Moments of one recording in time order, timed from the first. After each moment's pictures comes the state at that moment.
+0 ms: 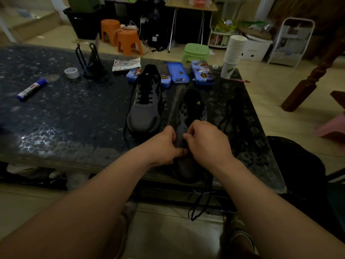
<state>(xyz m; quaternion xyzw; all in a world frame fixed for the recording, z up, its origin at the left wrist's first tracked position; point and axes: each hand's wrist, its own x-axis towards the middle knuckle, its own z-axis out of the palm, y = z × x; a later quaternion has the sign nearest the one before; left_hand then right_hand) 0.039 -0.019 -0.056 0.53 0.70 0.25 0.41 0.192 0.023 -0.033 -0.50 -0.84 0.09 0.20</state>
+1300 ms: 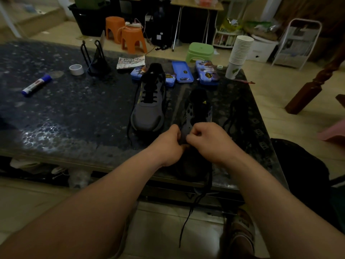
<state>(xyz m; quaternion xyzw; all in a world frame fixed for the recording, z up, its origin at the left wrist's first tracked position) 0.042 -0.013 -0.068 0.54 0.71 0.28 0.35 0.196 0.030 -0.013 -0.46 -0.82 0.33 0.12</state>
